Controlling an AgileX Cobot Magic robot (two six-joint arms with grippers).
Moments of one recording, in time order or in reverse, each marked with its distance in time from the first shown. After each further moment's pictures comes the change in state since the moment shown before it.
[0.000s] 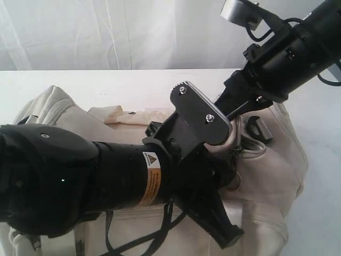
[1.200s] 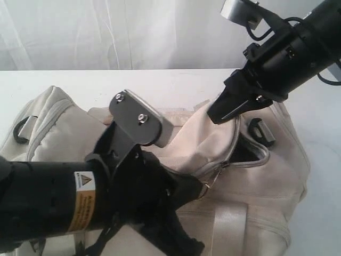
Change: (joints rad) left arm 0.000 -0.223 0.195 -0.016 -0.034 -0.203; right arm 0.000 0.000 -0.002 0.000 0.002 0.000
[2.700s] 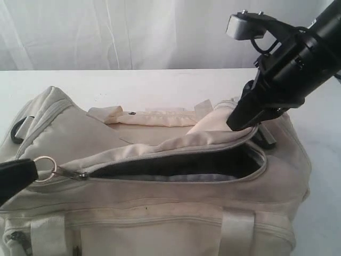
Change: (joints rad) left arm 0.000 -0.829 0.434 -0.018 0.355 -0.236; right arm 0.000 -0.011 -0.001 -0.179 -0.003 0.000
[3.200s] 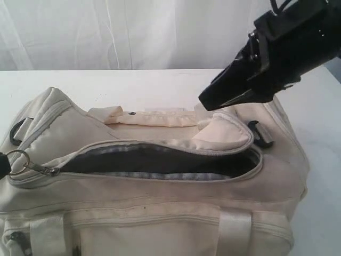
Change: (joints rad) left arm 0.000 -0.087 0.002 -0.126 0.135 0.265; right arm 0.036 -0.139 0.000 0.238 -0.009 -0.280
